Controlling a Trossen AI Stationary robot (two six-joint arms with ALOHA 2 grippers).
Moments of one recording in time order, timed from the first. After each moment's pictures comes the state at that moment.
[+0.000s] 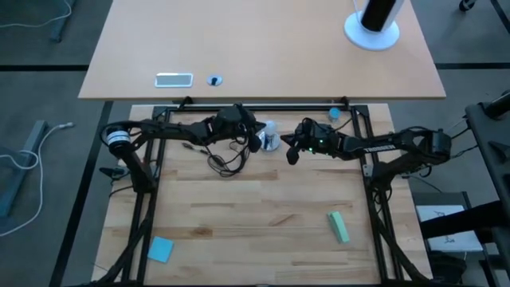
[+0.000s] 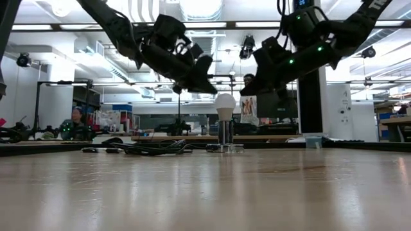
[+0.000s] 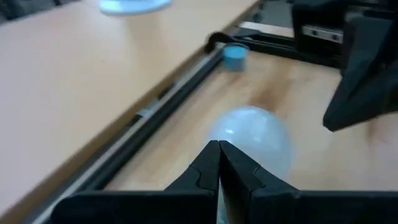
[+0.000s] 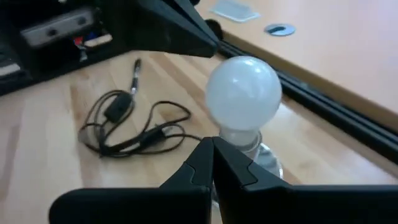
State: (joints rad) left arm 0.37 1.71 0.99 0.35 -0.12 -0.02; right arm -0.31 1.40 0.55 0.51 0.12 0.17
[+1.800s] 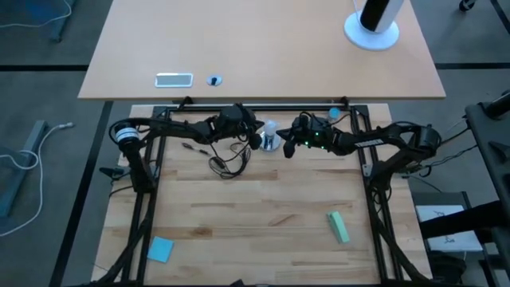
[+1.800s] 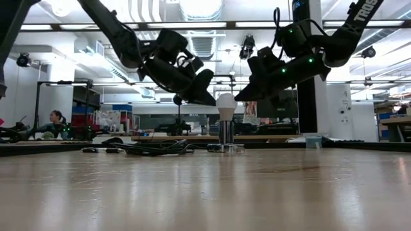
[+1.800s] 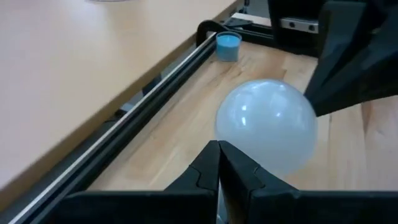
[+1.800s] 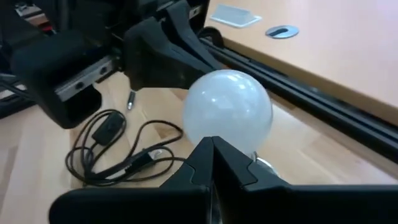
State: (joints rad) left arm 0.43 1.79 0.99 0.42 -0.01 -0.03; right arm -0.40 1.50 0.58 0.62 0.03 0.21
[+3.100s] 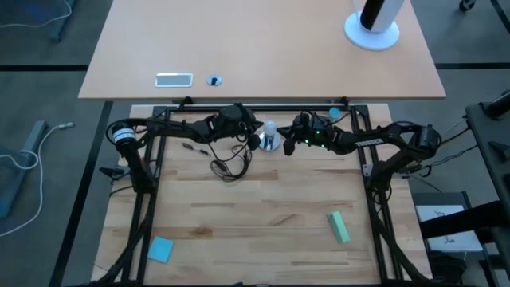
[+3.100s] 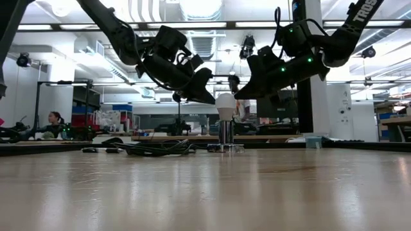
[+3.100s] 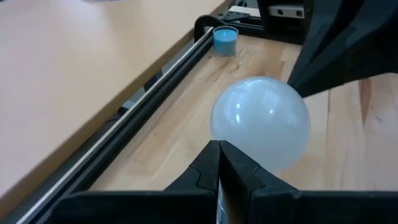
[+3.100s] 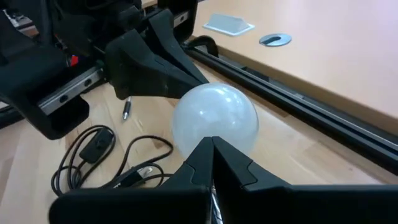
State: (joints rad) left arm 0.42 1.76 0.99 0.37 -0.03 0.01; right arm -0.42 1.49 0.58 0.64 0.00 0.22
